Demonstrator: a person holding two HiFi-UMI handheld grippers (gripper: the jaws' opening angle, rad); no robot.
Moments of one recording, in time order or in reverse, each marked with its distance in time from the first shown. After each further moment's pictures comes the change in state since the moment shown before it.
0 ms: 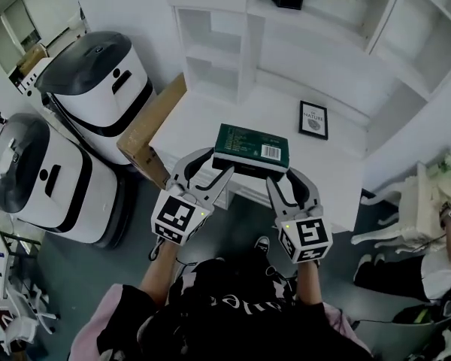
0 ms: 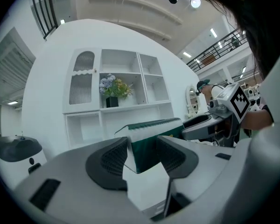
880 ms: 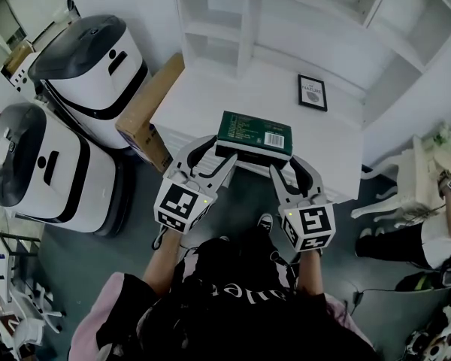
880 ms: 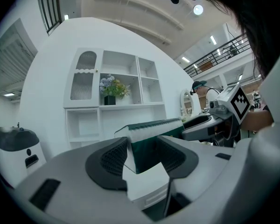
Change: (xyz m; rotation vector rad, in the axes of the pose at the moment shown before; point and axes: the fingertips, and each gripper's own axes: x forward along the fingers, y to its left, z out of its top) left arm -0.063 -0.019 -0.021 -0.046 -0.024 -0.072; right arm -0.036 0.063 -0.019 -0.021 0.055 -0.068
